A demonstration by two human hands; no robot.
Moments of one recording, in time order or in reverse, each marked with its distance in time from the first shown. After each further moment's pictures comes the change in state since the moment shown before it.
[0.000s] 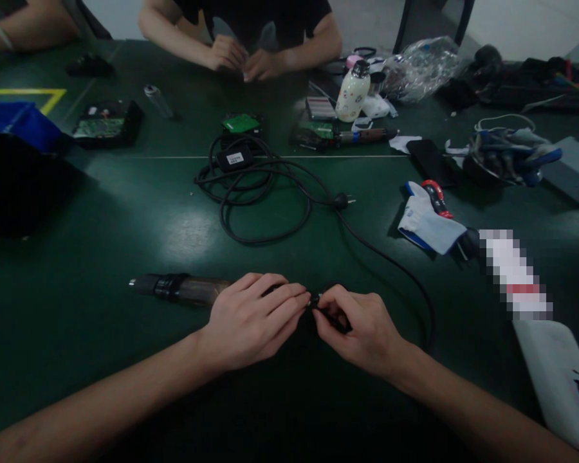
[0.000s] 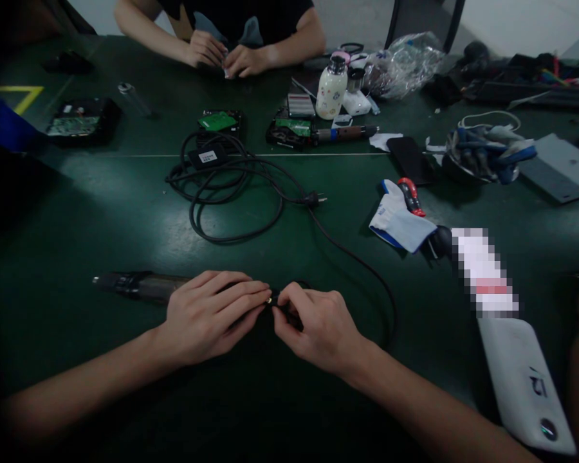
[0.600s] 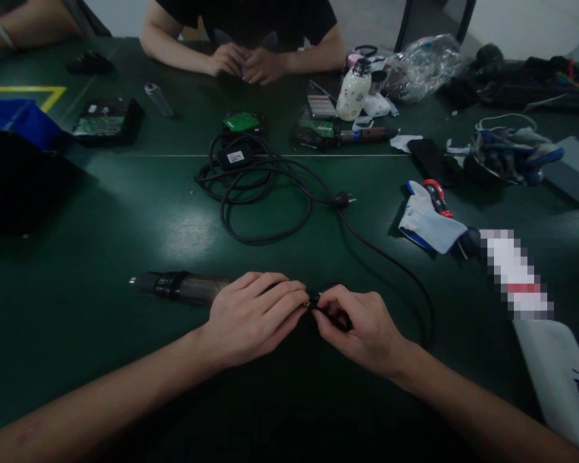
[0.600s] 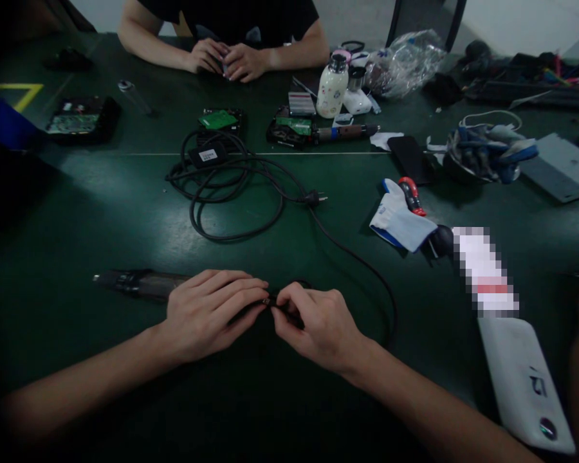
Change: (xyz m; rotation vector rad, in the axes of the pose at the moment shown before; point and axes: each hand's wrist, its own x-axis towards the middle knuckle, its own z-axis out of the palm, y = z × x) left_hand 0.000 0.000 0.001 -0.020 0.033 -0.011; right_hand -0.002 0.003 0.000 0.041 0.001 -0.016
